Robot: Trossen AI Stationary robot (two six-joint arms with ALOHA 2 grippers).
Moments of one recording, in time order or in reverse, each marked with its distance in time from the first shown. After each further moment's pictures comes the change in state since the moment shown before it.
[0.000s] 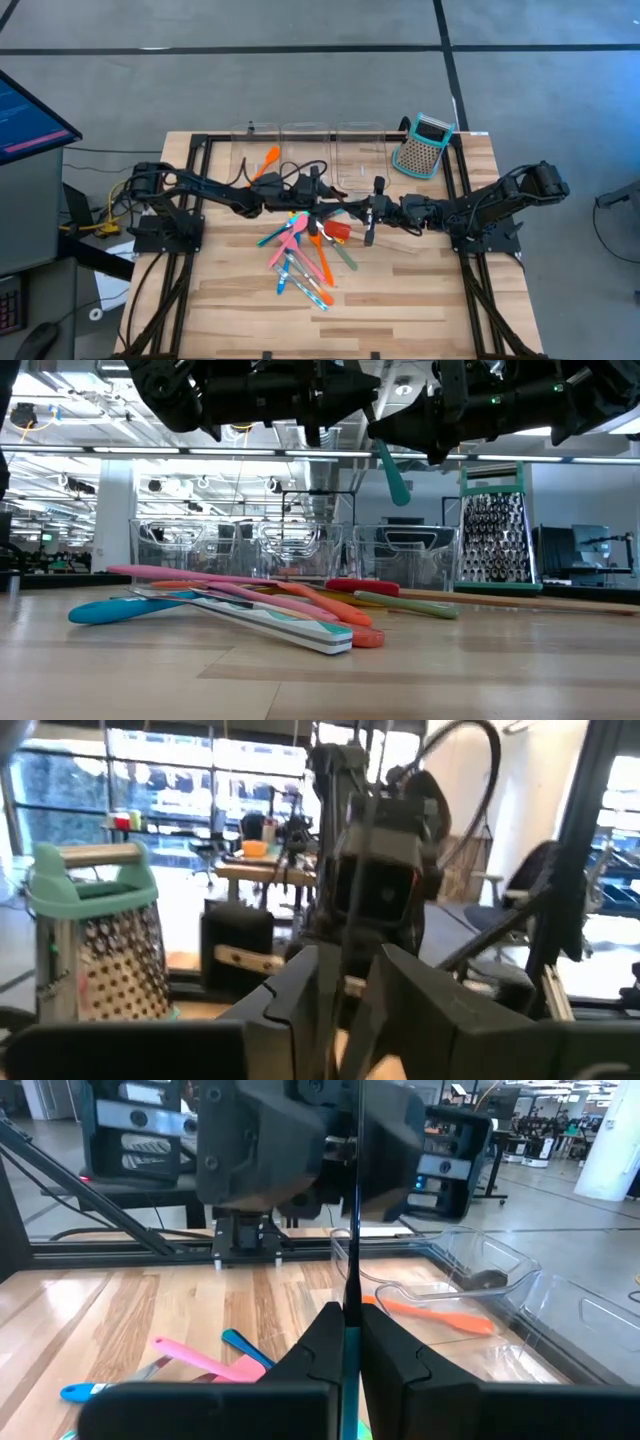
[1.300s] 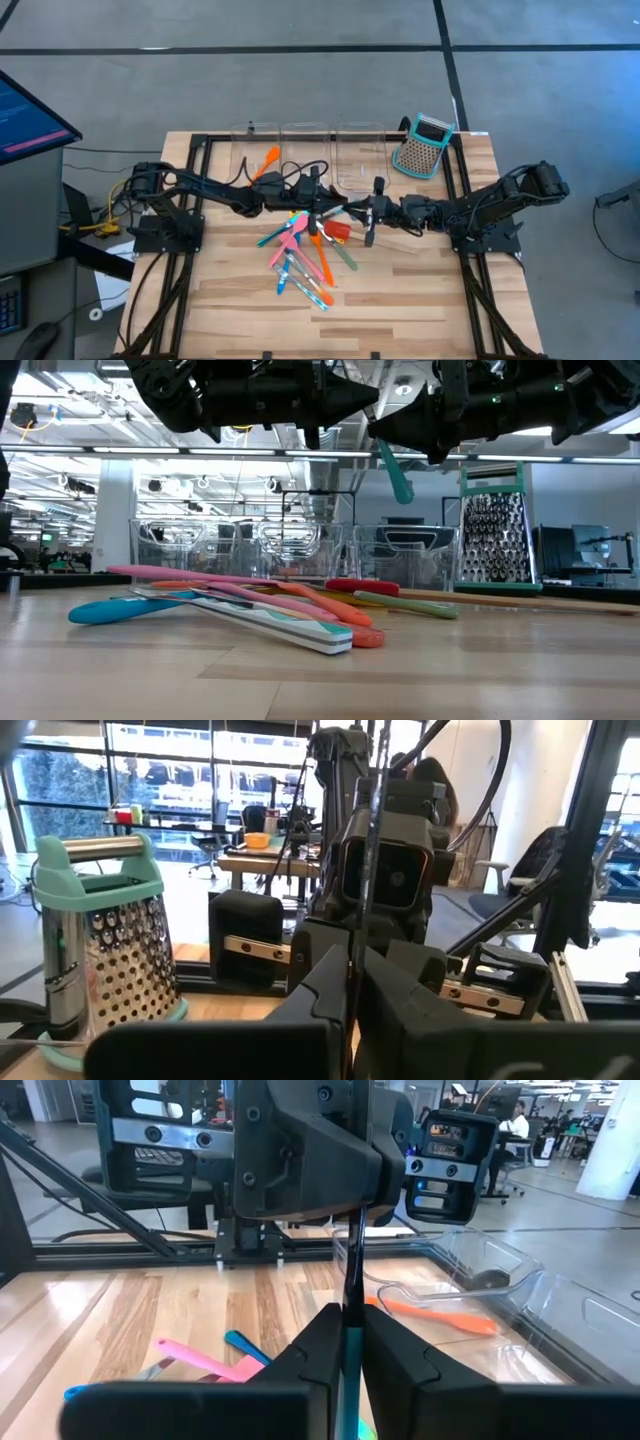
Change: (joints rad) left arm 0.005 -0.006 -0.001 -0.028 0.003 0.024; right arm 0.000 0.000 0.000 0.002 0.003 0.005
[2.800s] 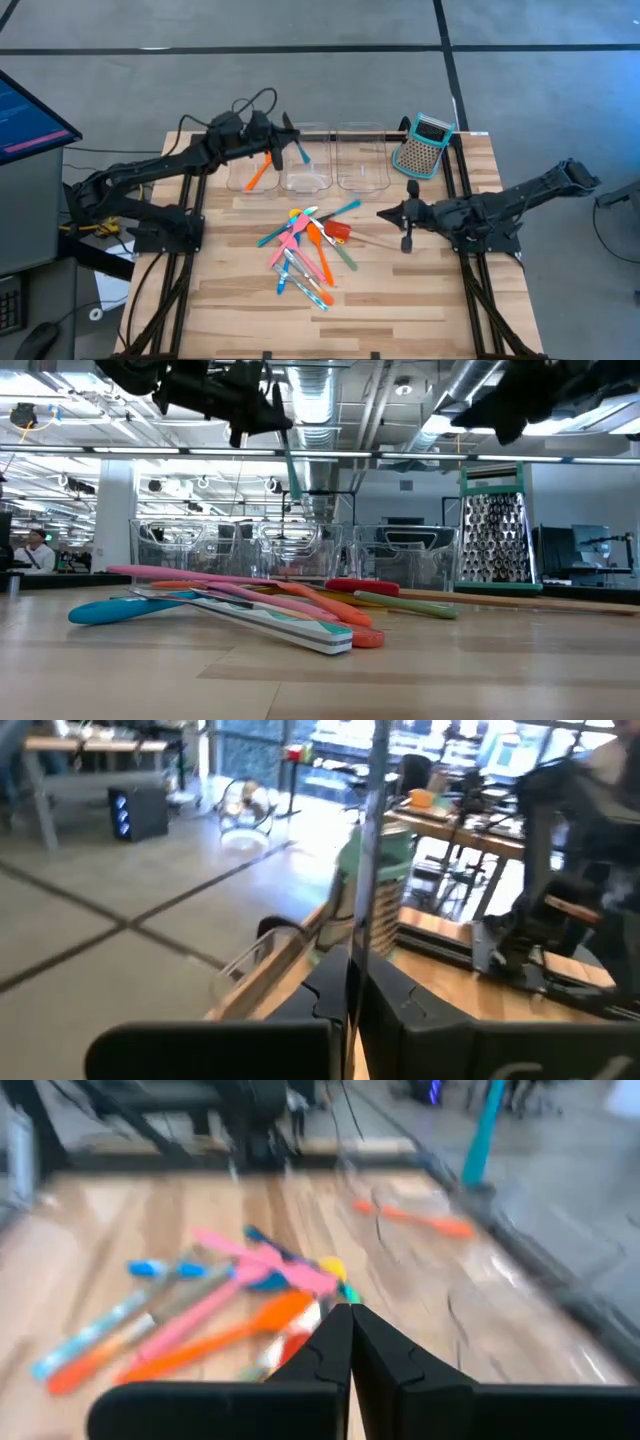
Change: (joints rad) left arm 0.483 -0.452 -0.001 -0.666 0.061 -0.060; right arm 0.199 -0.529 0.000 -0.827 0.171 0.133
